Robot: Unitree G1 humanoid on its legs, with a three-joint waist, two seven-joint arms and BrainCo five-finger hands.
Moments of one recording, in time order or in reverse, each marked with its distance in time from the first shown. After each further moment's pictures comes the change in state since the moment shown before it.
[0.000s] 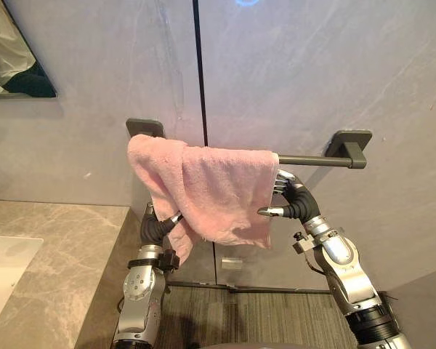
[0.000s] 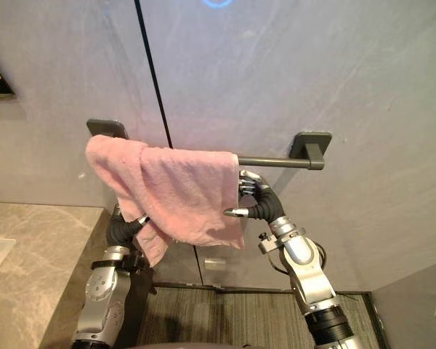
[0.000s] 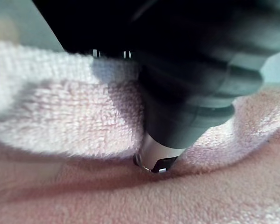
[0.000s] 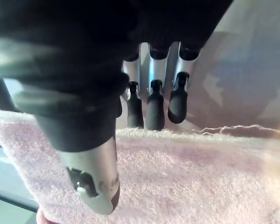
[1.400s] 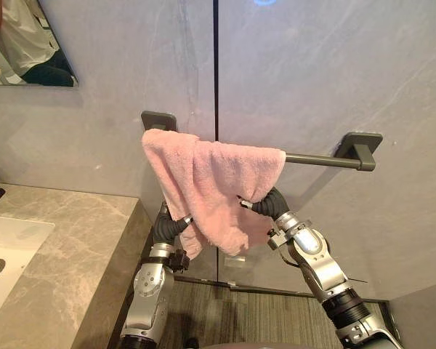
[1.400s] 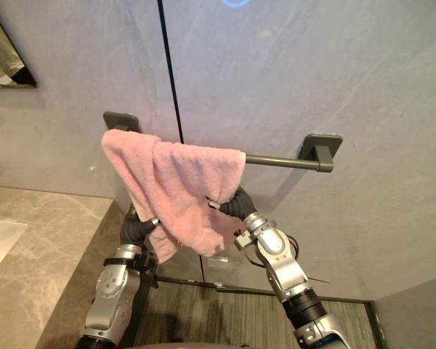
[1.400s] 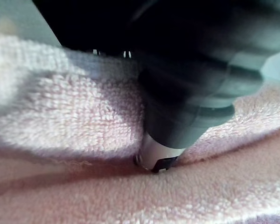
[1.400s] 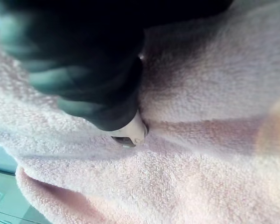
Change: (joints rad) left arm -0.026 0.015 -0.068 0.030 -0.002 0.000 0.002; right arm -0.115 0.090 0.107 0.141 -0.010 0.009 -0.007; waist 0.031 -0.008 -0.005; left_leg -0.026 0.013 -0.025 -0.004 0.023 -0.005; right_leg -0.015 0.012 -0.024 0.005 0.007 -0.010
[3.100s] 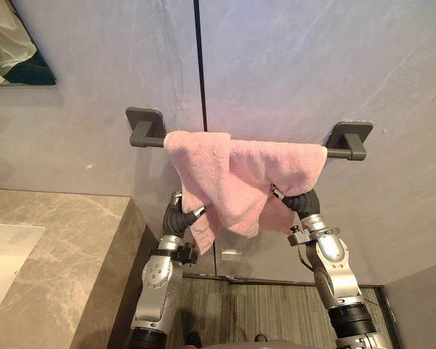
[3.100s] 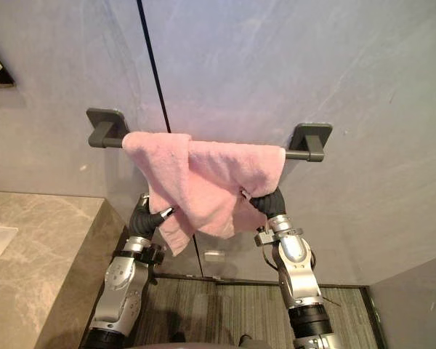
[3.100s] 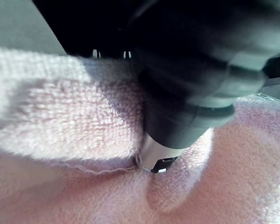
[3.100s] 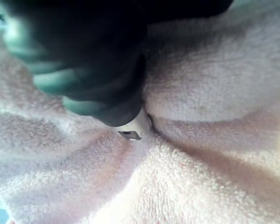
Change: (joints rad) left arm -0.048 -0.079 0.010 -0.007 0.005 0.022 -0.063; right arm 0.109 0.093 -0.252 -0.045 -0.013 -0.042 -0.018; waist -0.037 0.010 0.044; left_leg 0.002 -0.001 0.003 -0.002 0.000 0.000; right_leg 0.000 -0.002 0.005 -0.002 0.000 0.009
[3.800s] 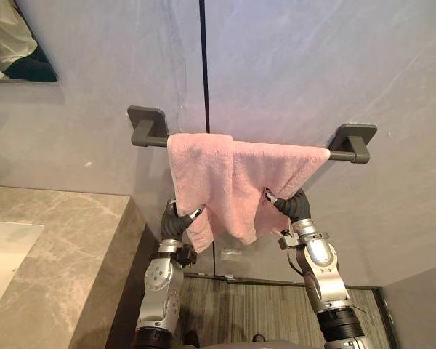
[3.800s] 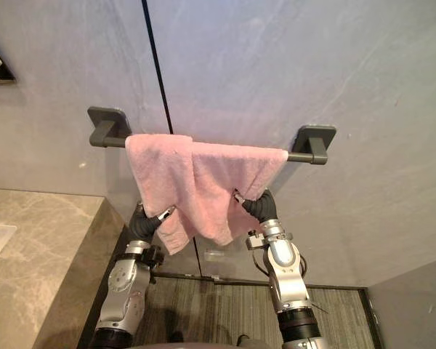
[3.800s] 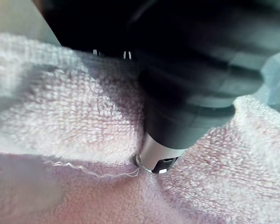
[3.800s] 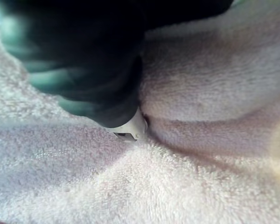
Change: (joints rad) left arm -0.003 -0.059 0.063 0.096 -0.001 0.001 0.017; right arm 0.027 0.094 0.000 0.036 -0.116 -0.023 -0.049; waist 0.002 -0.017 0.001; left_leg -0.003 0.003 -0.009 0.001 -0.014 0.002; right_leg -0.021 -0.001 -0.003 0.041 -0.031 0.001
